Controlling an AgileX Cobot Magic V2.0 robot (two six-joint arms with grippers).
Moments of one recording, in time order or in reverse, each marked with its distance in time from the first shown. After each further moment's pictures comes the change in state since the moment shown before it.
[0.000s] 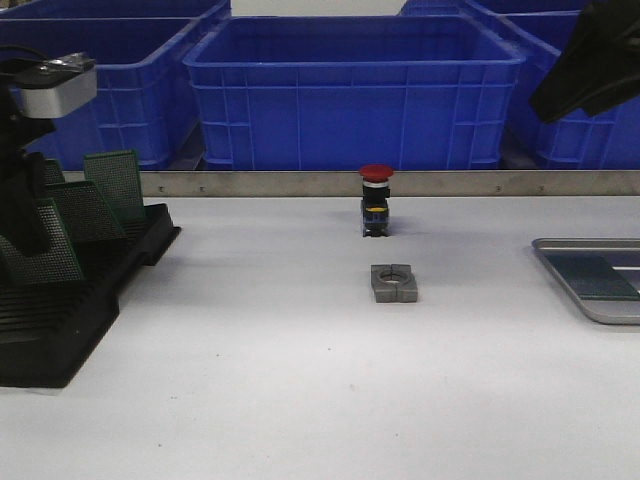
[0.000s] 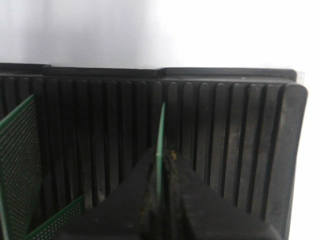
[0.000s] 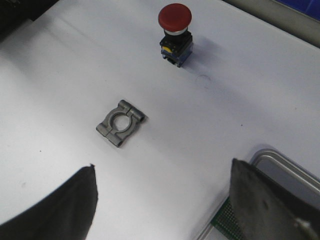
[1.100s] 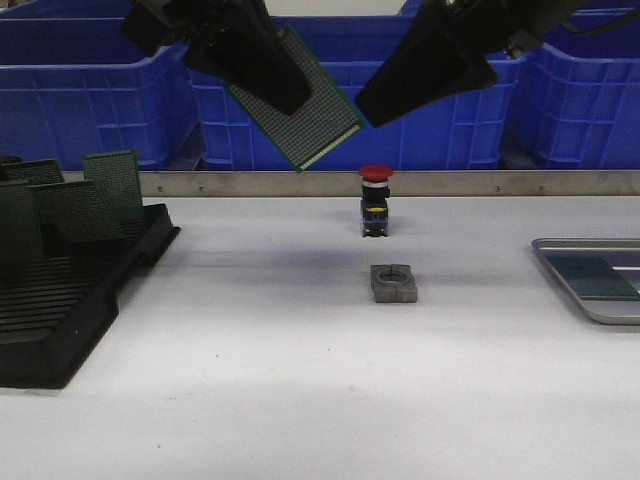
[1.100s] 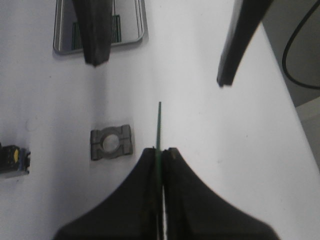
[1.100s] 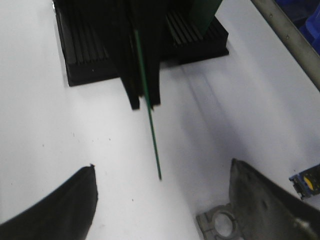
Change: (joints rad) left arm -0.284 0.001 -0.241 -0.553 0.183 0.002; right arm 0.350 0.000 0.000 0.195 -0.015 -0.406
